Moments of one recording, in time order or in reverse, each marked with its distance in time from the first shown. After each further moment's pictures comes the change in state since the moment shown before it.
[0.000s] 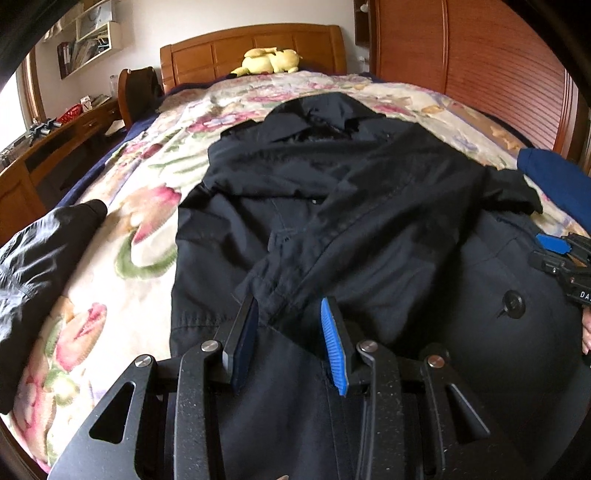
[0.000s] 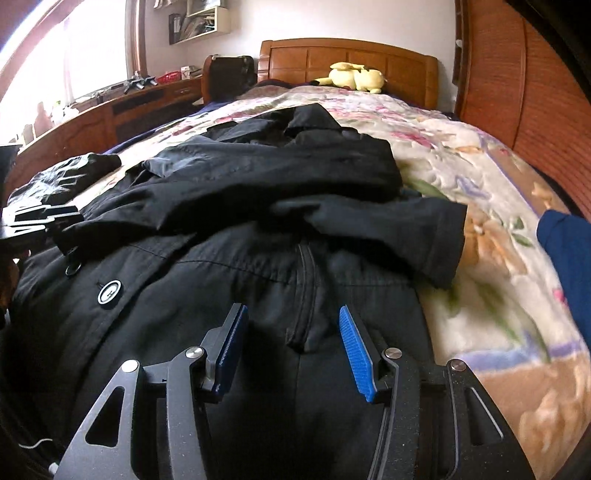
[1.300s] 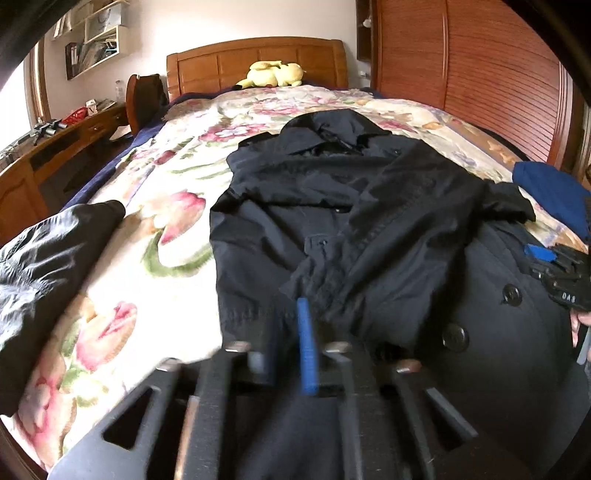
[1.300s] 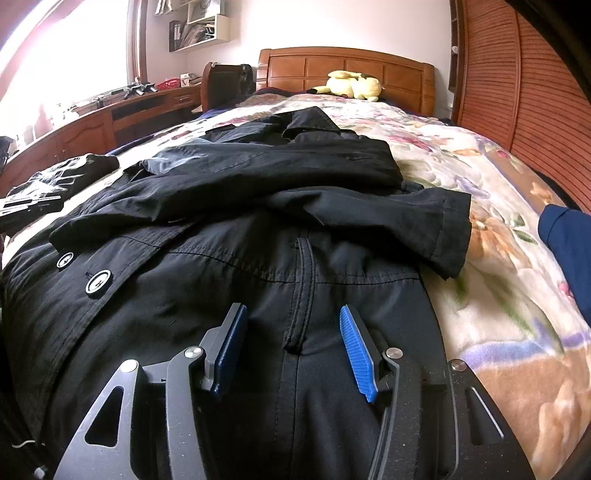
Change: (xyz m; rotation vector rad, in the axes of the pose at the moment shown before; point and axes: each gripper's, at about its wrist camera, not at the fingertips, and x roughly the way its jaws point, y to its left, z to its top) left arm -0.026 0.038 -0.010 -0.016 -0.064 -0.021; right arm 0.008 -0.005 -0.020 -0.010 -0.041 -0.006
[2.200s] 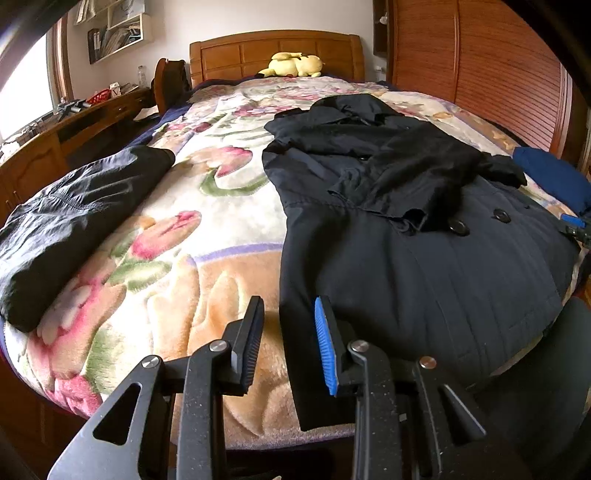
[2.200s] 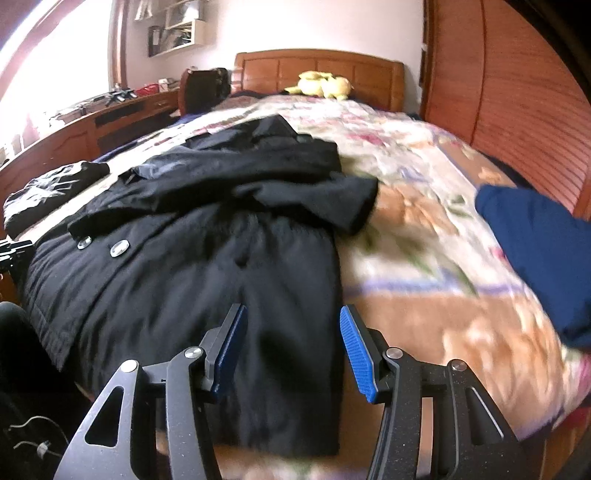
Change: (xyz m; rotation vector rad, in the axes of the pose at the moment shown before) left arm -0.055 0.034 -0.080 -0.031 0.030 0.042; right arm -0.092 -0.033 -0.033 0.051 0.038 -0.078
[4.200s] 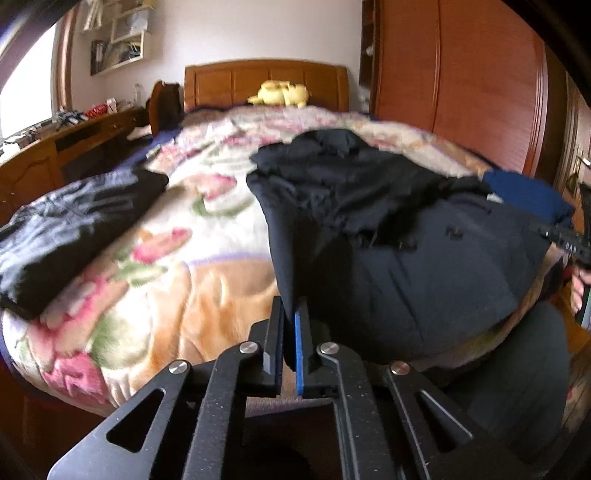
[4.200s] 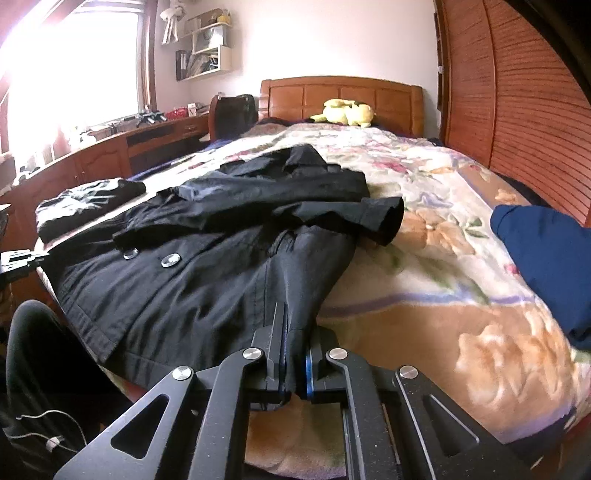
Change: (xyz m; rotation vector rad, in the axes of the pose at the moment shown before) left arm -0.060 -0.008 -0.015 -0.026 -0.139 -0.082; right arm -0.035 0.019 -0.006 -0.035 -0.159 0.106
